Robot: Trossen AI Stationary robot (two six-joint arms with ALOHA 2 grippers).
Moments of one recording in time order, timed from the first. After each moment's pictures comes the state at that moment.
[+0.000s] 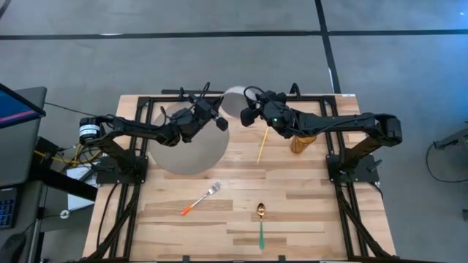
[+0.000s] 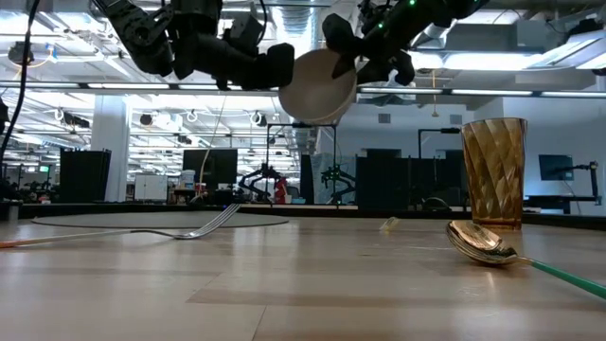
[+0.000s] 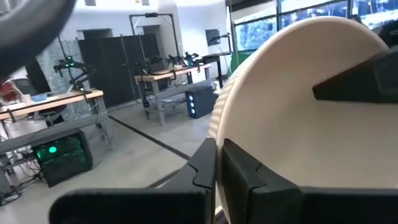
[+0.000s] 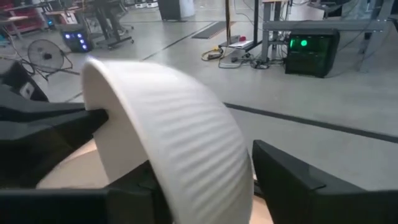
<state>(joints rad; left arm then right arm) 0.22 1.54 0.72 0.93 -0.60 0.24 -0.18 1.49 1.07 0.09 0.77 0.38</state>
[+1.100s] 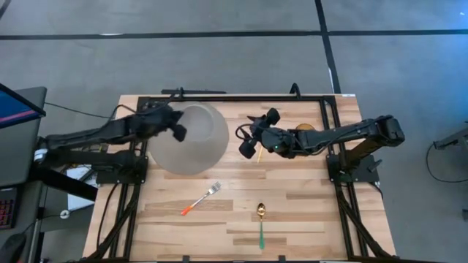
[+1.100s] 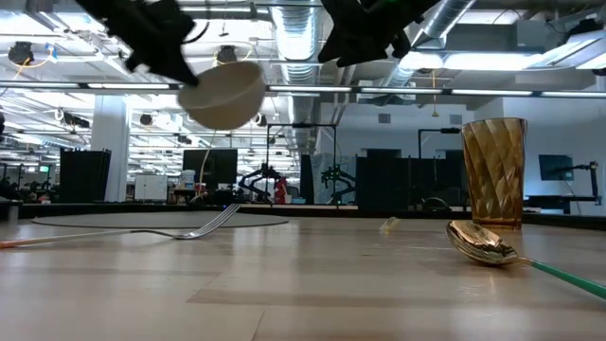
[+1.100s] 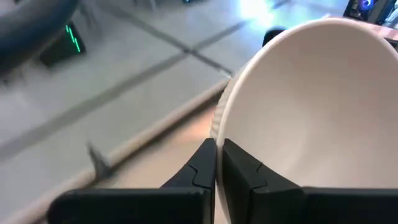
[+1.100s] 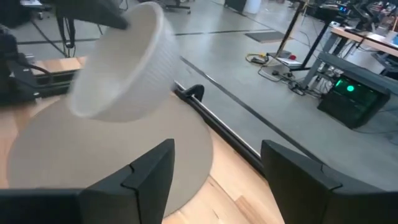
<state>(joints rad) 0.23 0.80 0.72 -0.44 -0.54 -0.20 0.07 1.49 1.07 0.00 0.79 0.09</state>
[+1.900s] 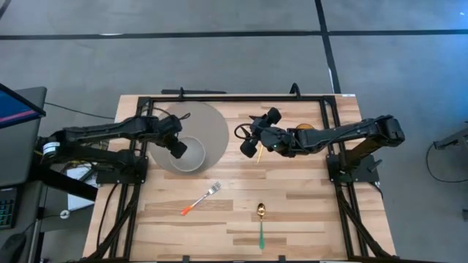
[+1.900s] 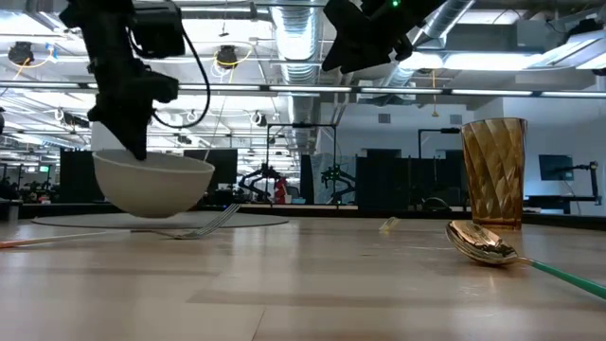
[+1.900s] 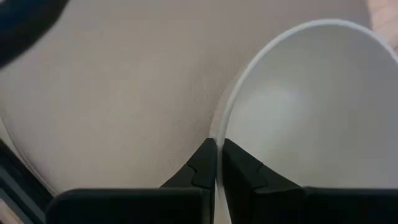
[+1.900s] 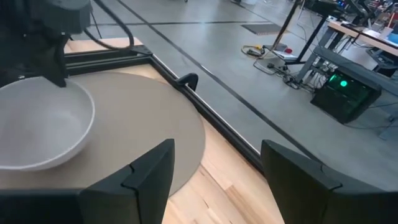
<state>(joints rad) 0.32 1.06 0.72 -0.89 -0.17 -0.44 0.06 1.49 1.07 -0.05 0.79 0.09</state>
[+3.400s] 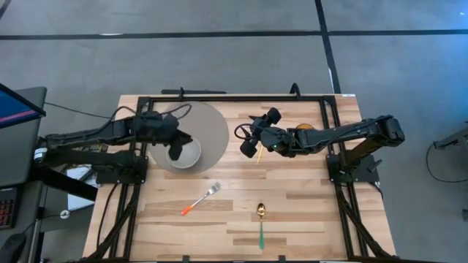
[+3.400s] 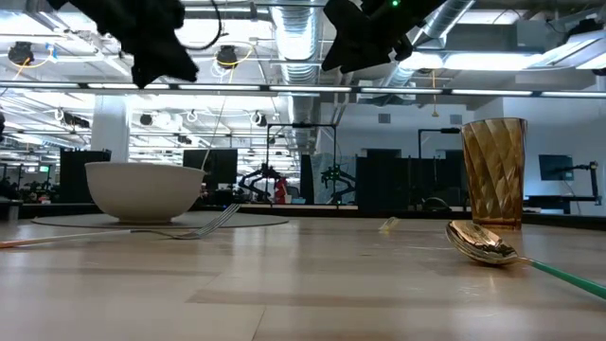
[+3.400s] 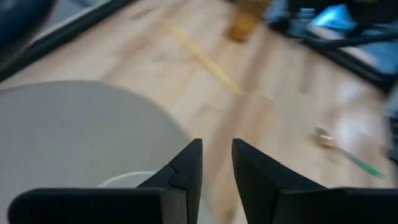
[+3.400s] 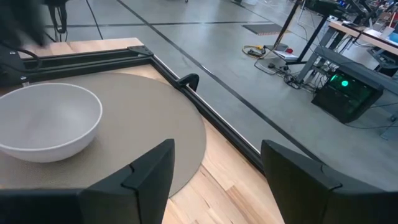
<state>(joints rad) 0.19 0.80 0.72 -0.49 0.01 -0.31 0.06 1.49 1.07 -0.05 0.78 0.10</state>
